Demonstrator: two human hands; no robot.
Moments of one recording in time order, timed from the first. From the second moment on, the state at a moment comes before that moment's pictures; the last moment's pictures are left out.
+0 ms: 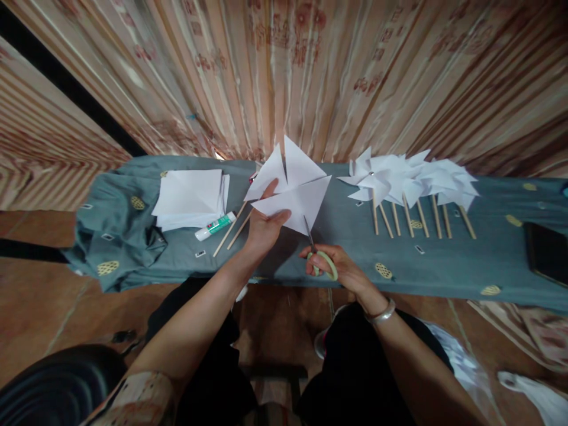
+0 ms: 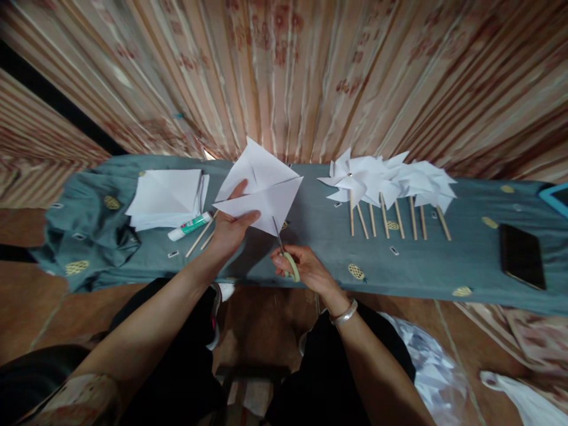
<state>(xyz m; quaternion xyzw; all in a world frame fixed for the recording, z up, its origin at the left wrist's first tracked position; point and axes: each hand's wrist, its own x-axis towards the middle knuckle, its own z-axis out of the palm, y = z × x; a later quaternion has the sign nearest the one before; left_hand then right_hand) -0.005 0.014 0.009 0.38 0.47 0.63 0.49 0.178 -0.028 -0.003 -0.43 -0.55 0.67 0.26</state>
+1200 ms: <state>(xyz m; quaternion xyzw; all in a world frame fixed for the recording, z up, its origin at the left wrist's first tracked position) -0.005 0.014 0.002 0.43 0.47 0.62 0.46 0.175 -0.027 -0.007 -0.46 -0.51 0.67 0.27</state>
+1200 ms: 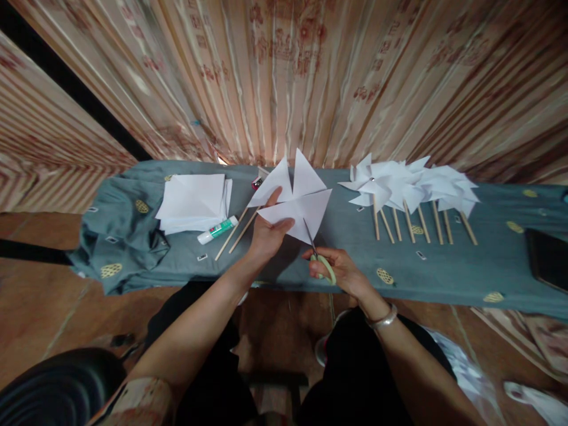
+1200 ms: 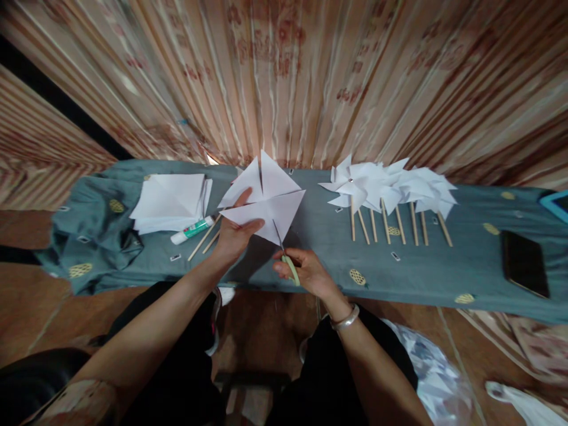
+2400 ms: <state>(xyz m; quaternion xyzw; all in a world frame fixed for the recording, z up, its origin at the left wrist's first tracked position) 0.000 0.003 0.006 0.41 0.47 0.60 0.50 0.172 -0.025 -0.009 -0.47 -0.50 0.68 0.28</state>
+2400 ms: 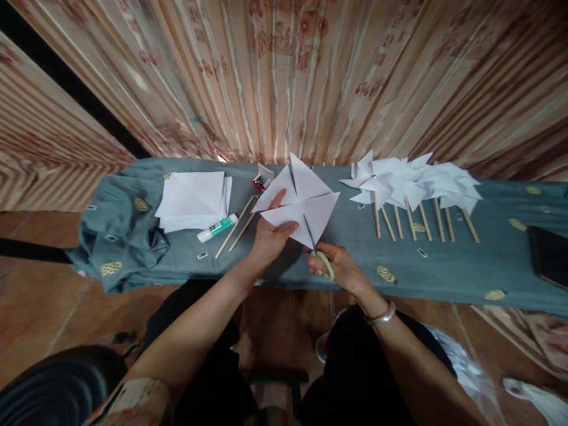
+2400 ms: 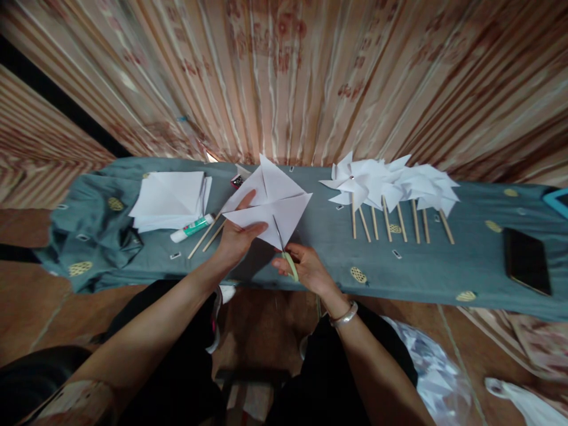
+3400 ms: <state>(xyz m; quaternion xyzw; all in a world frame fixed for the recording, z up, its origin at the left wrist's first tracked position) 0.001 0.001 0.004 0.41 0.47 0.59 0.51 0.172 -0.024 -0.014 -0.48 -0.50 0.66 0.29</state>
